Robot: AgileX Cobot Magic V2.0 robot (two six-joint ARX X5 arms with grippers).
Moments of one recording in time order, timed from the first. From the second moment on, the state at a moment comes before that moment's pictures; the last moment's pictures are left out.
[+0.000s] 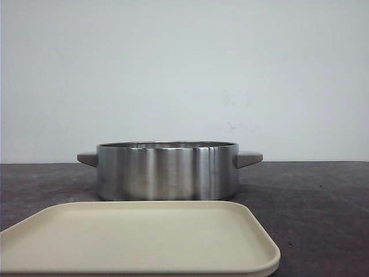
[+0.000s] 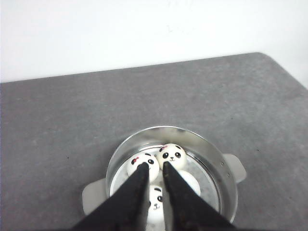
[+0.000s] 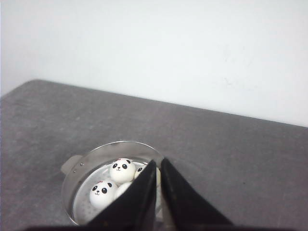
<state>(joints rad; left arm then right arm) -0.50 1.05 1.29 -0.59 -0.06 -0.16 0.79 0.77 1.18 -0.63 0.37 0.19</state>
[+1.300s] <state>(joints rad) -0.51 0.77 0.99 -0.46 -0.07 -0.27 0.69 0.61 0.88 -0.40 0.36 0.19</state>
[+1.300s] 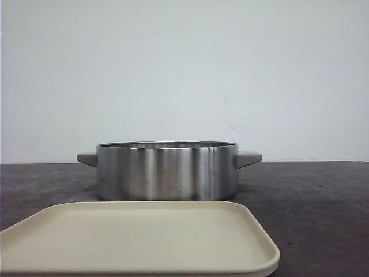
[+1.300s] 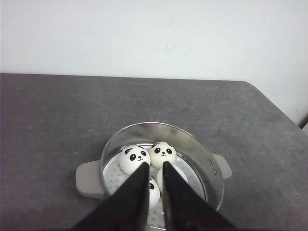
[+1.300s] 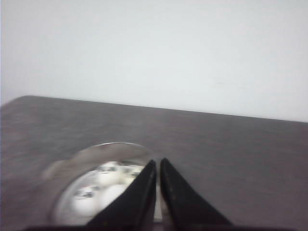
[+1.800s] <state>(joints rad) -0.51 0.77 0.99 -0.46 -0.07 -0.27 0.21 0.31 0.14 0.16 0.15 0.08</state>
